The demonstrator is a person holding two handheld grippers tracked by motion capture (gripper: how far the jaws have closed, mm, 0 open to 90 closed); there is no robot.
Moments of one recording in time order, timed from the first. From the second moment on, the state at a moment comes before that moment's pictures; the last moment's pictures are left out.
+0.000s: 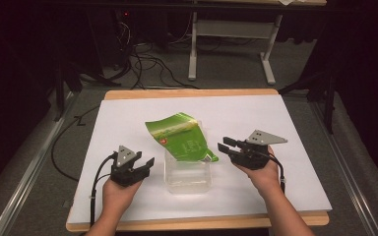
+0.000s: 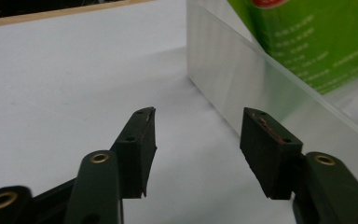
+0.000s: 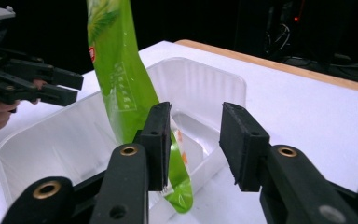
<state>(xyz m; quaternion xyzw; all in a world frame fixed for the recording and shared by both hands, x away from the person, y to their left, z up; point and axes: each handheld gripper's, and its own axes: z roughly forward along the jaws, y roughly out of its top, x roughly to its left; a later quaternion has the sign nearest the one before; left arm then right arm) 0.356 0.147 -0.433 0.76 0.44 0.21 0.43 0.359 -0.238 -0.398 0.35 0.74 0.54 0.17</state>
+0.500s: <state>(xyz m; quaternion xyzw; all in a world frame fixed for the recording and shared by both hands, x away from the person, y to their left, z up) 0.357 0.114 -0.456 0.76 0.44 0.16 0.45 0.358 -0.216 -0.423 0.38 0.77 0.48 0.17</state>
